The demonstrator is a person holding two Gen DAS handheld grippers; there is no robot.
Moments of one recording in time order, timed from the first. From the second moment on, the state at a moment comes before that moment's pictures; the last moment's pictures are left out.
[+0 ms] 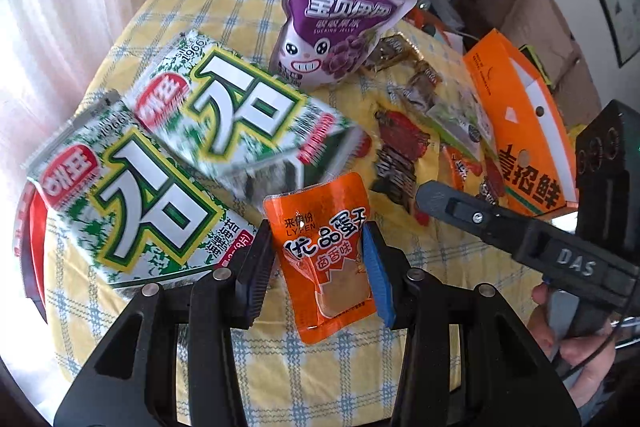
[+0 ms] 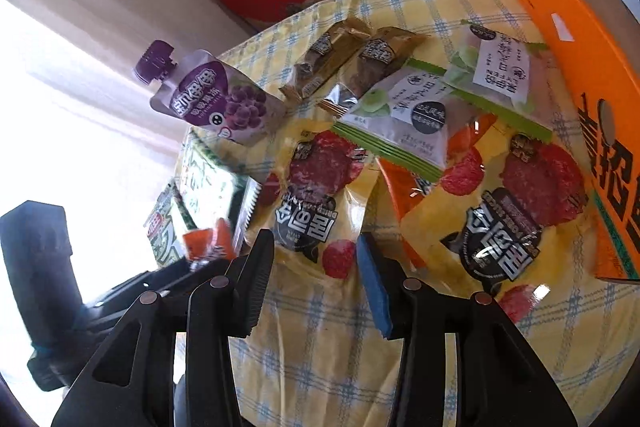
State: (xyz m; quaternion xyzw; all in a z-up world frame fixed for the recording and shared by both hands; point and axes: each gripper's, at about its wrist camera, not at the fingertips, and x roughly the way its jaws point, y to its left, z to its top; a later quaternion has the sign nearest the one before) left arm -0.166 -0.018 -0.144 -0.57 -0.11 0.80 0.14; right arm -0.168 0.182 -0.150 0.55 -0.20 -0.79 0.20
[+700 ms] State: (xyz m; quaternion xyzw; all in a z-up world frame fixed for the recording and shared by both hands) left arm -0.176 -0.012 -0.121 -0.56 -0.12 0.80 0.17; right arm -0.155 0.185 -0.135 0.54 -0.17 -0.81 0.17
